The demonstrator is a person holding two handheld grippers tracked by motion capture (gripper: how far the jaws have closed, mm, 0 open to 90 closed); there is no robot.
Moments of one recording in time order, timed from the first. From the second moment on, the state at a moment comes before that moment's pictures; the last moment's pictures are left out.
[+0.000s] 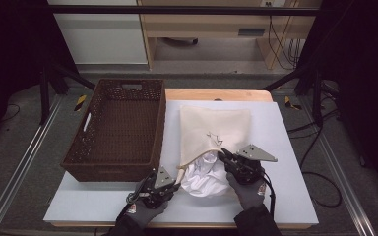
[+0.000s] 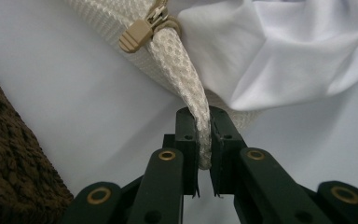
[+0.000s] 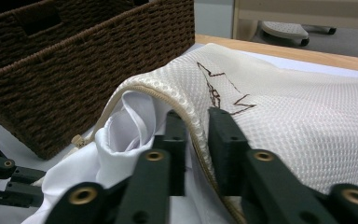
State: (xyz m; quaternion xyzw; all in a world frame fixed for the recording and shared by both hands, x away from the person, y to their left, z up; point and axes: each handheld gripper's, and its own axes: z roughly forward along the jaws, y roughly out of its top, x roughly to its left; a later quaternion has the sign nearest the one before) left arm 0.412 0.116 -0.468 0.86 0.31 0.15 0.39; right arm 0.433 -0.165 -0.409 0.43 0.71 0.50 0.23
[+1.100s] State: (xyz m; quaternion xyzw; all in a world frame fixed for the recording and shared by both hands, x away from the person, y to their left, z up) left arm 0.415 0.116 -0.481 0.86 0.31 0.14 0.38; right arm 0.400 -0.140 -0.454 0.45 0.78 0.38 0.20
